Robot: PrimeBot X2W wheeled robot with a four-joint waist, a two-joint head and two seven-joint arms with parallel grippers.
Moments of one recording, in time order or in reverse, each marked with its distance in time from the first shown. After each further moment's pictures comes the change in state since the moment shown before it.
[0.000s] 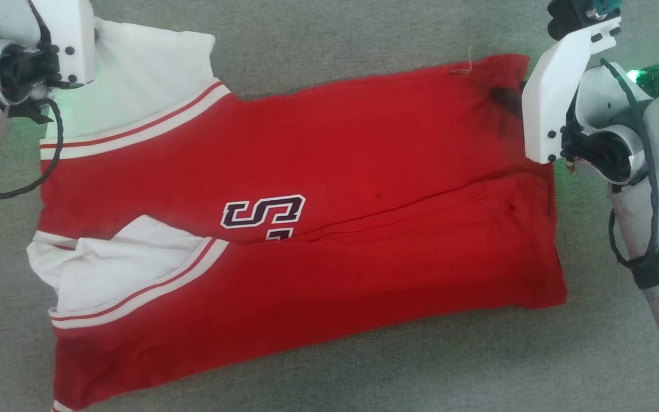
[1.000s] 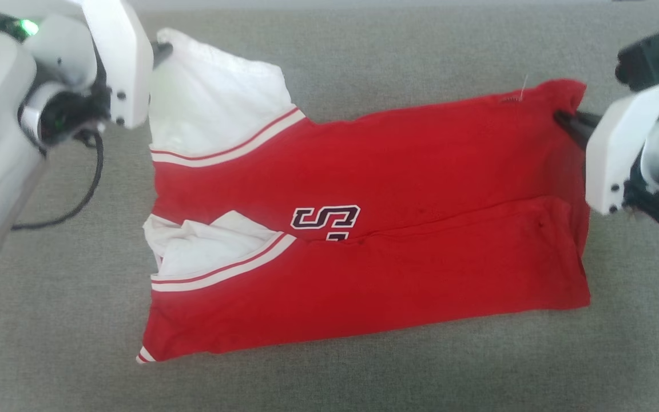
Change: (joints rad) left arm 0.103 0.052 -0.011 -0.285 -0.006 -0.062 -0.106; right arm 0.210 -0.193 -0.012 -0.239 0.058 0.000 -0.124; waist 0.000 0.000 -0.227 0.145
